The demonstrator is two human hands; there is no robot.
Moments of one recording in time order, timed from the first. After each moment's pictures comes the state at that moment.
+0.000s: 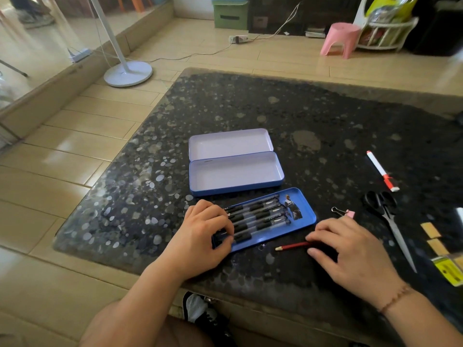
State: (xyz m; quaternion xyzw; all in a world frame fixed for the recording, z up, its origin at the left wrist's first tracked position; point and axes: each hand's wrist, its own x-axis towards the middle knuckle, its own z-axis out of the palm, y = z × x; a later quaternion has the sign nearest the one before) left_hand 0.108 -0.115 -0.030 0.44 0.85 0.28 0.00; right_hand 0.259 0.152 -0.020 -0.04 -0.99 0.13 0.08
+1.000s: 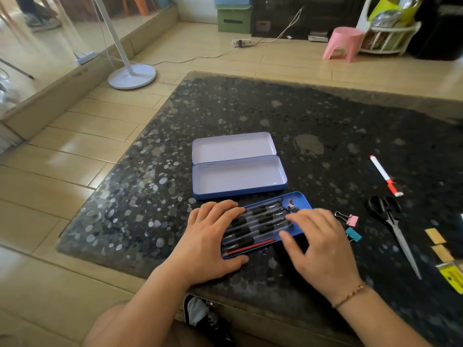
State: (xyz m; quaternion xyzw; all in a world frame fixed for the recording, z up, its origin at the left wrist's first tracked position) left_hand 0.113 -0.111 -0.027 0.42 0.88 0.19 0.04; right_hand 0.225 0.102 -0.024 -0.08 -0.96 0.18 0.19
